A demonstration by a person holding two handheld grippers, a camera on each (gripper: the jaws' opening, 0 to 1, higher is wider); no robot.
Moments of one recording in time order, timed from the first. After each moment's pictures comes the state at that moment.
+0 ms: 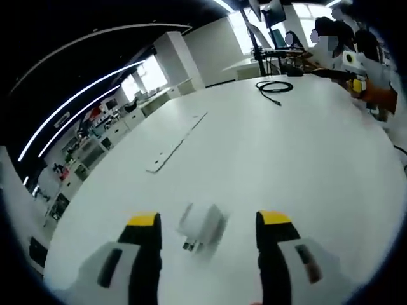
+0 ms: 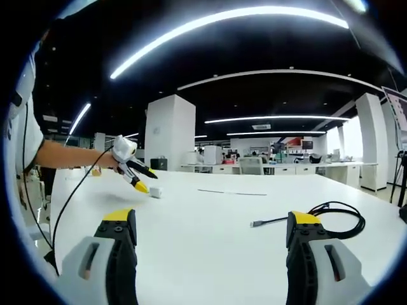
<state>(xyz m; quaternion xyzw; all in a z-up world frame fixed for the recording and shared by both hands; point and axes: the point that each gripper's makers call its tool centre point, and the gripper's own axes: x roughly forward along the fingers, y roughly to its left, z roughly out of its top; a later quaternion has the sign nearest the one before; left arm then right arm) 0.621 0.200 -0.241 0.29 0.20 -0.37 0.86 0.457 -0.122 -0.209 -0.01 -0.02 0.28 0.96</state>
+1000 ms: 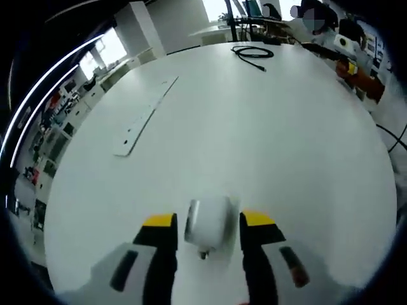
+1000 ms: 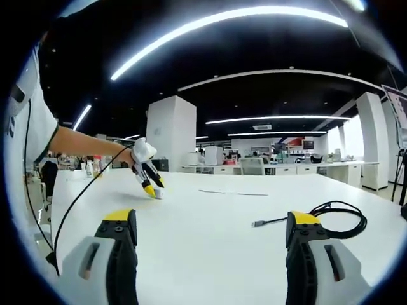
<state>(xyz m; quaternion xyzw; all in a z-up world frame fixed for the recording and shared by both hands) 0.628 0.194 -0.278 0.33 0.34 -0.45 0.76 0.460 -0.127 -0.209 0.00 -0.02 0.28 0.96</state>
